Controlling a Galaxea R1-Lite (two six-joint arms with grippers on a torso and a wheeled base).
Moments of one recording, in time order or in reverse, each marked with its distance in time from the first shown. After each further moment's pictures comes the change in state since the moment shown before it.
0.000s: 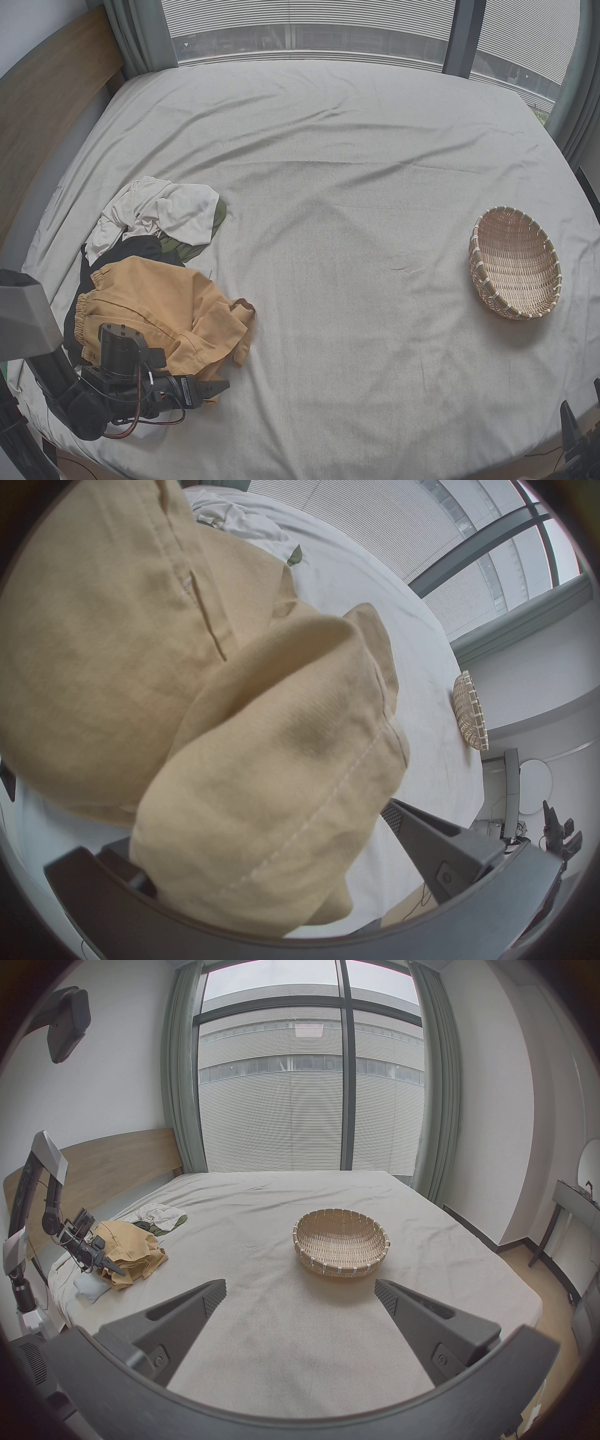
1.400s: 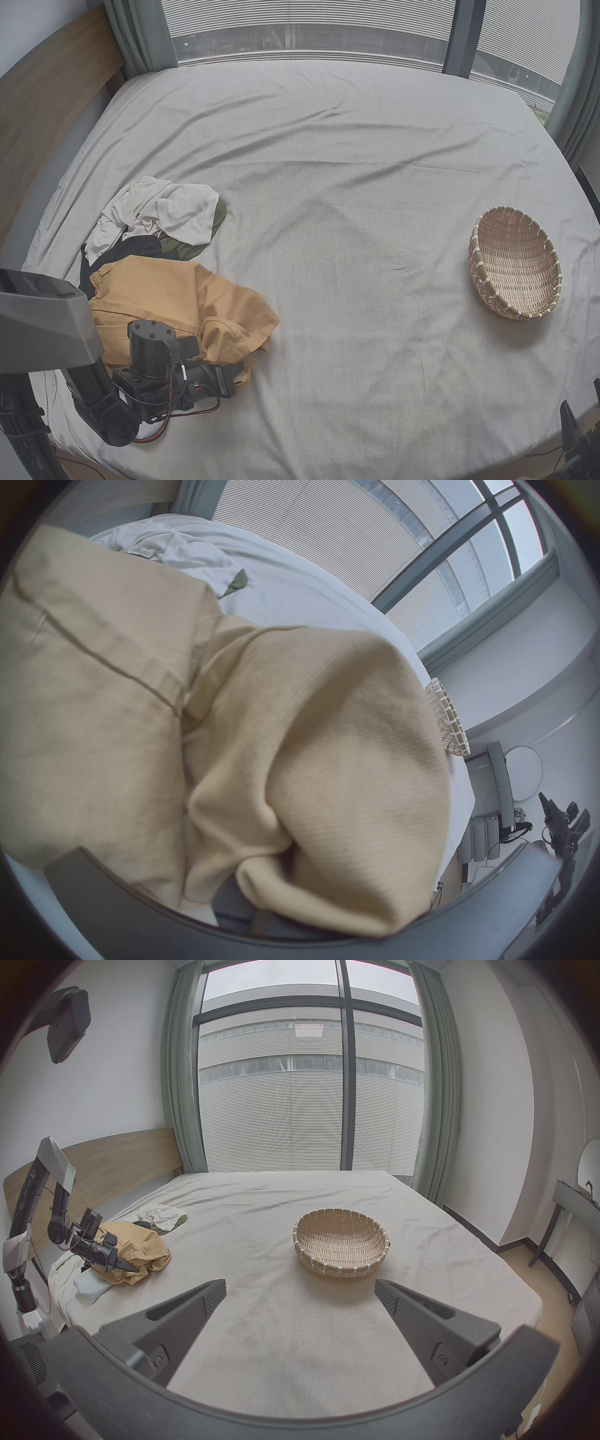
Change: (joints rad) left arm -0.155 0.104 -0.095 -0.210 0.061 -0.013; right arm 0.000 0.000 0.000 0.000 0.000 0.000
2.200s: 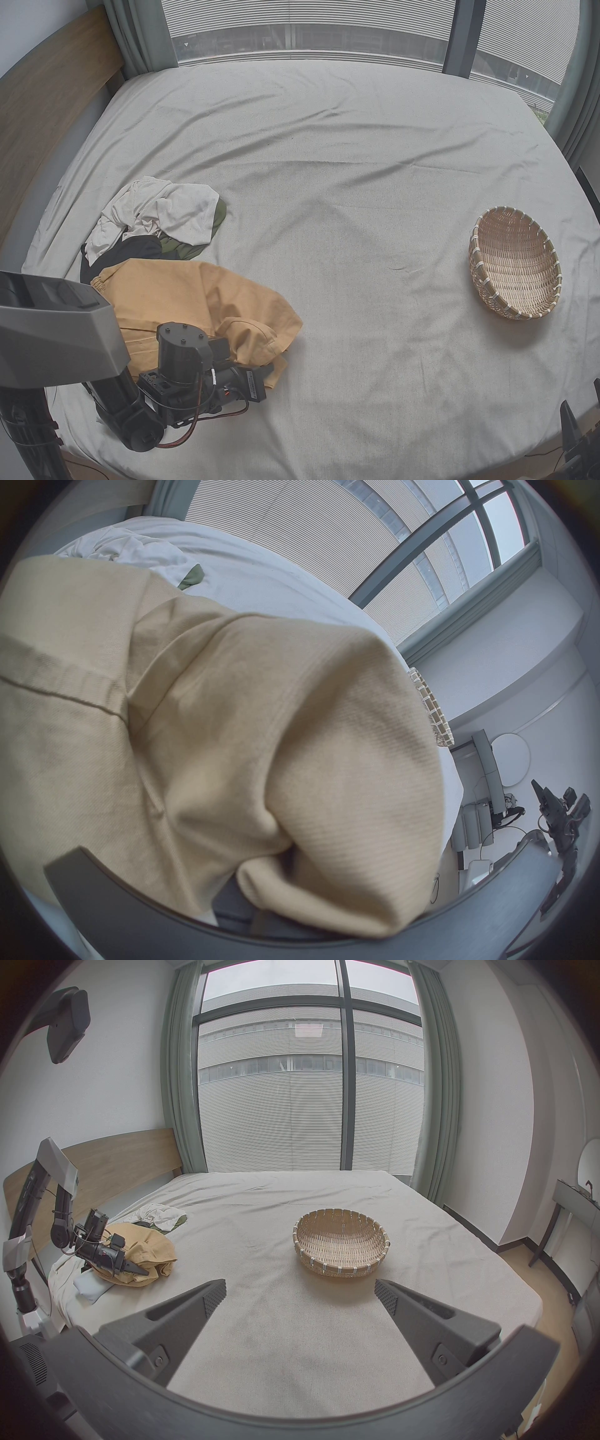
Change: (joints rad) left arm -0.111 0.045 -0.081 0.002 0.019 -0.015; right arm 0.000 0.000 0.000 0.000 0.000 0.001
